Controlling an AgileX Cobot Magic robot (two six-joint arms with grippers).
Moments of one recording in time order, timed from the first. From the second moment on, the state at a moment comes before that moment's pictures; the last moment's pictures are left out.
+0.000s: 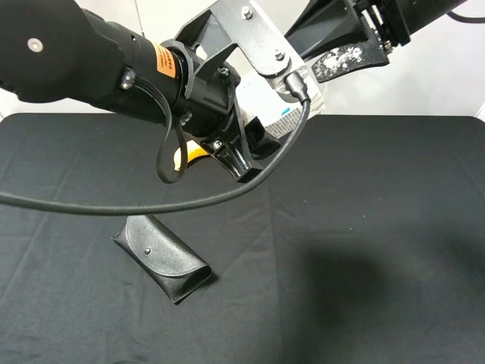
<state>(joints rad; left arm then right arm) -0.90 1.49 -0.98 -0.04 0.08 0.42 0.28 1.45 -1.33 0.84 1.16 -0.59</state>
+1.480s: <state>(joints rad) -0.90 1.49 -0.98 -0.04 0.08 0.42 0.09 0.73 -1.10 0.14 1.21 -0.25</state>
